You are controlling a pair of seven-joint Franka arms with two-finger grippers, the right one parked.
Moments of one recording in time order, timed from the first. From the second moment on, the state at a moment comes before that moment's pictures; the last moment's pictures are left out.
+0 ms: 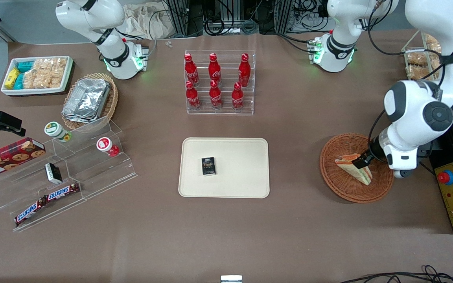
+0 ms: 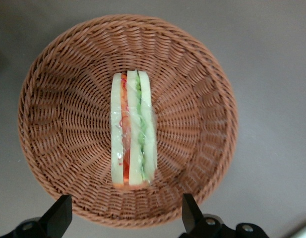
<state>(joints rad) 0.03 0.23 -0.08 -2.07 0.02 2.27 -0.86</state>
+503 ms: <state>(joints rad) 0.03 0.34 -0.08 -2.07 0.07 2.33 -0.97</state>
